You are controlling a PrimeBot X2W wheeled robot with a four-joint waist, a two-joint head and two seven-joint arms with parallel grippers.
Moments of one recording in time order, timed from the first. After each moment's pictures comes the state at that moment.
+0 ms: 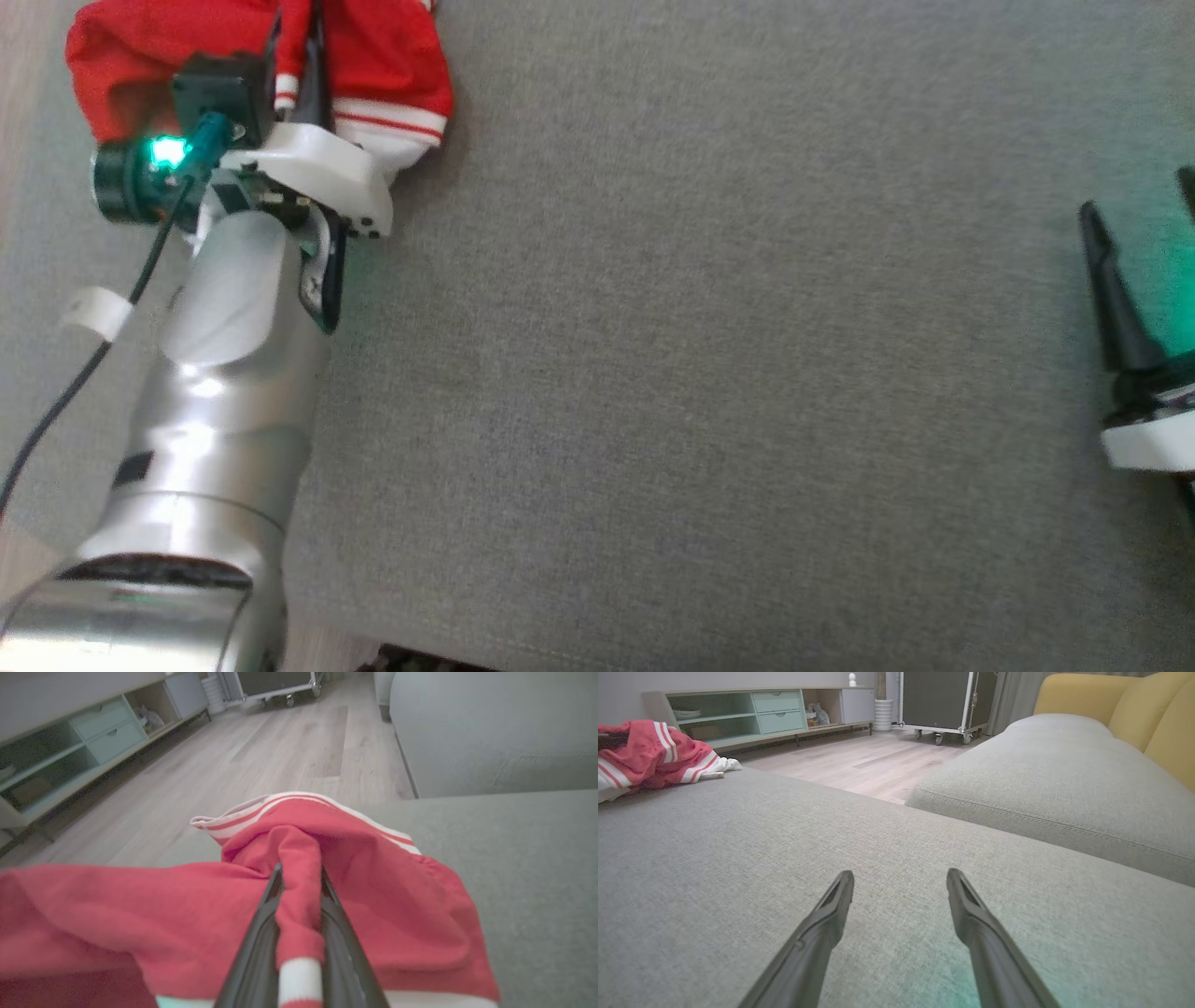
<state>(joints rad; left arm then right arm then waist) -0.97 0.05 -0.13 0.97 -0.09 0.00 -0.18 -0.18 -0.54 0.12 0.08 0.28 0.13 -0.26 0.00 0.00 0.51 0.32</state>
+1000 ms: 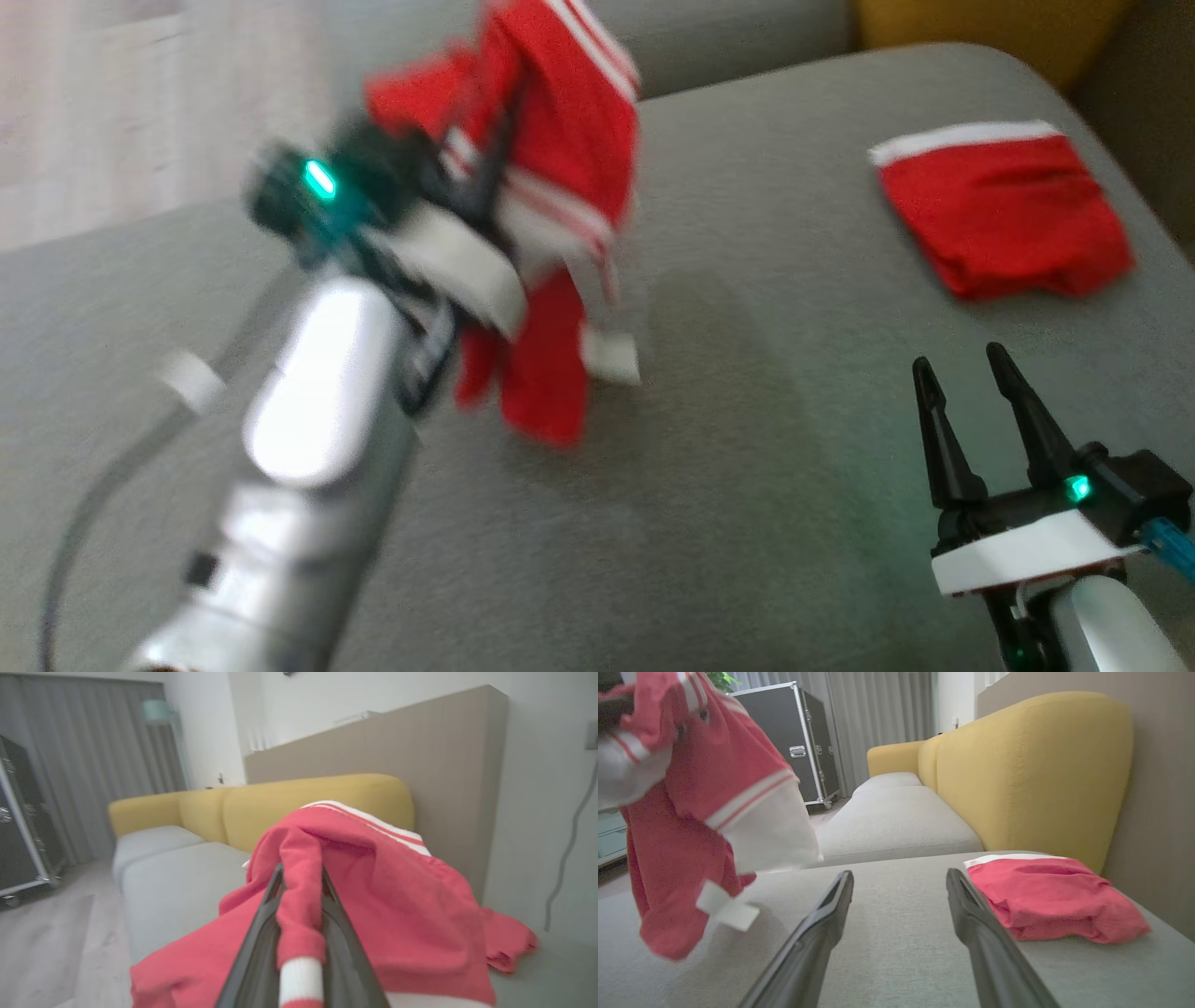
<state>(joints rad) -0.75 0.06 -0.39 0.47 -0.24 -0.12 -0.01 -0.03 -0.21 0.16 0.17 0.28 0.13 -0.26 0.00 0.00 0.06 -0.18</state>
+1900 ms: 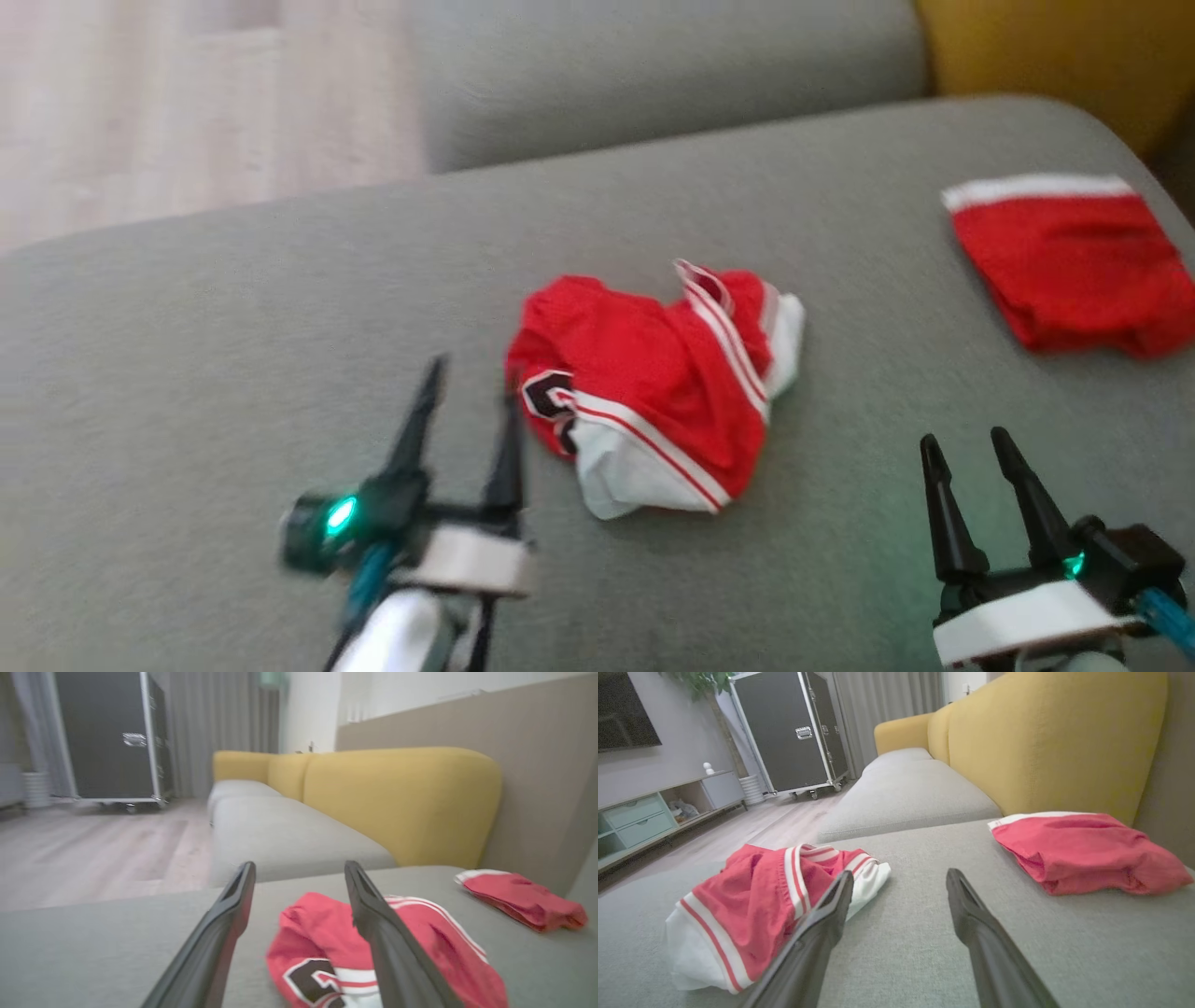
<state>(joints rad) -0.20 0.06 -0.49 0.29 -0.30 0.20 -0.25 0.09 -0.16 0.10 0.19 0.27 0.13 -0.26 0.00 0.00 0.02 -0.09</state>
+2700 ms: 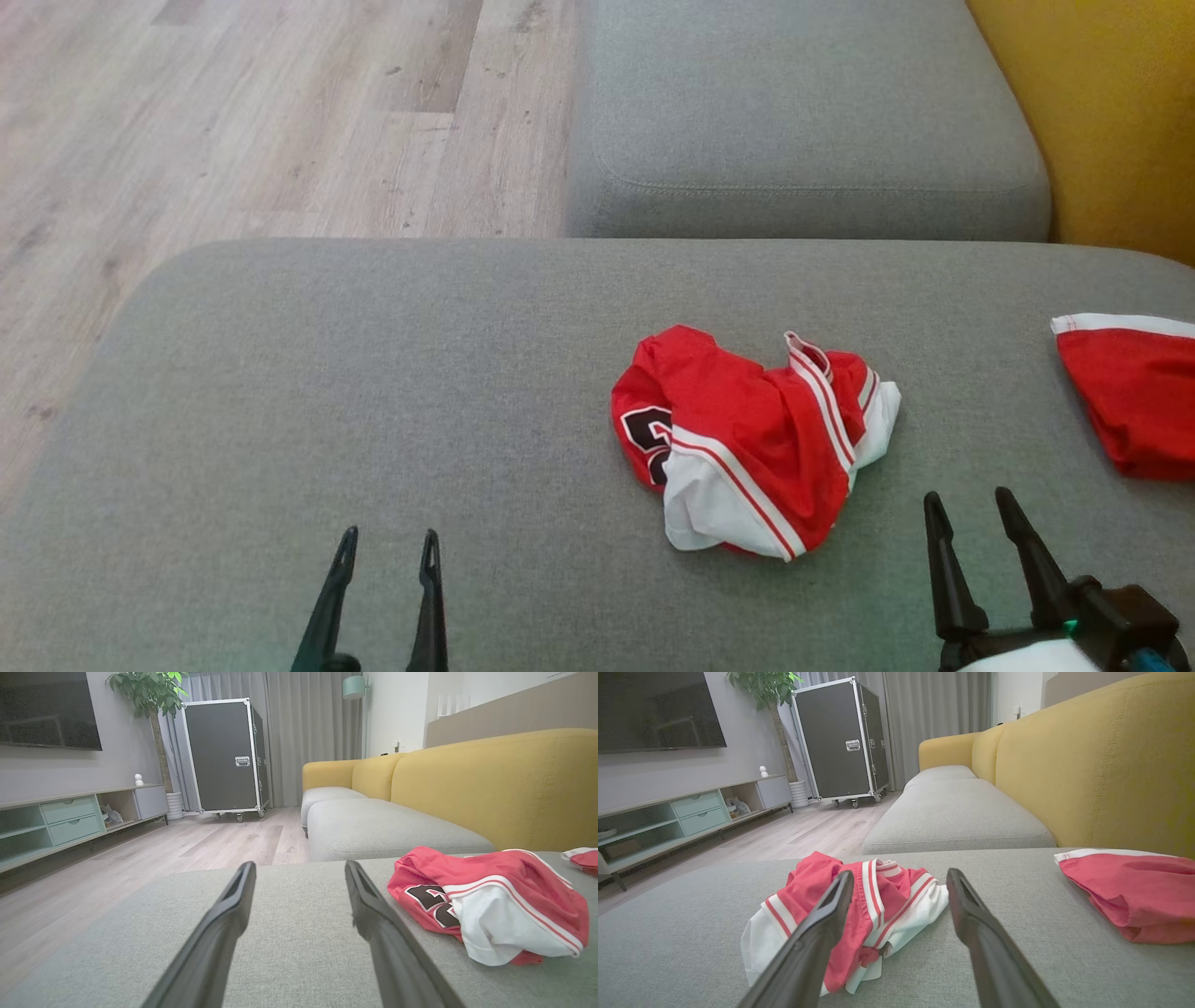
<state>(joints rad) 0.24 0.10 -0.29 0.03 -0.08 0.17 -0.25 0.20 -0.09 0.05 0.16 0.20 0.13 -0.26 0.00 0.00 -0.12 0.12</state>
